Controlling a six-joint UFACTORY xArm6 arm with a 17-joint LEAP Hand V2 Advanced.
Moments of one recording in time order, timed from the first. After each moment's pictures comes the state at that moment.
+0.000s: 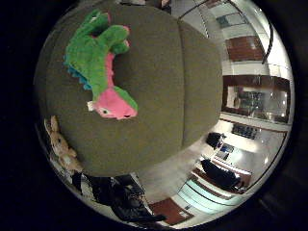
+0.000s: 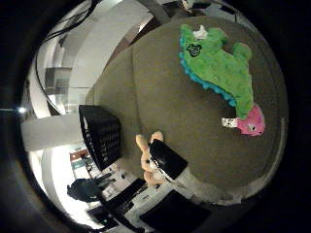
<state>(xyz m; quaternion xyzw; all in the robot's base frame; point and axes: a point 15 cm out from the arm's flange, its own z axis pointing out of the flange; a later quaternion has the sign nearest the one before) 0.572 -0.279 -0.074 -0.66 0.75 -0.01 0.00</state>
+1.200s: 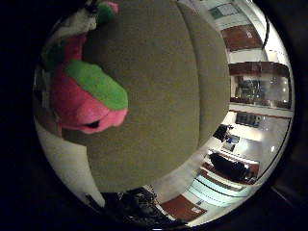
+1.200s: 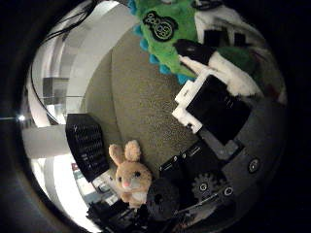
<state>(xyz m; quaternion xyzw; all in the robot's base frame) 0.554 -0.303 -0.114 -0.63 0.77 -0.02 0.00</state>
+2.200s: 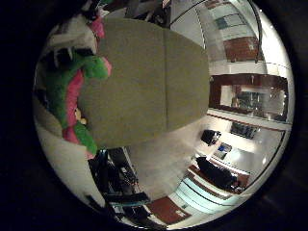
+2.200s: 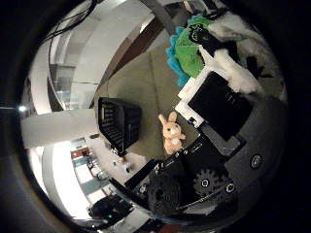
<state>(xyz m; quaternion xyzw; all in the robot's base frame) 0.516 -0.238 0.132 -0.69 0.73 -0.02 0.00</state>
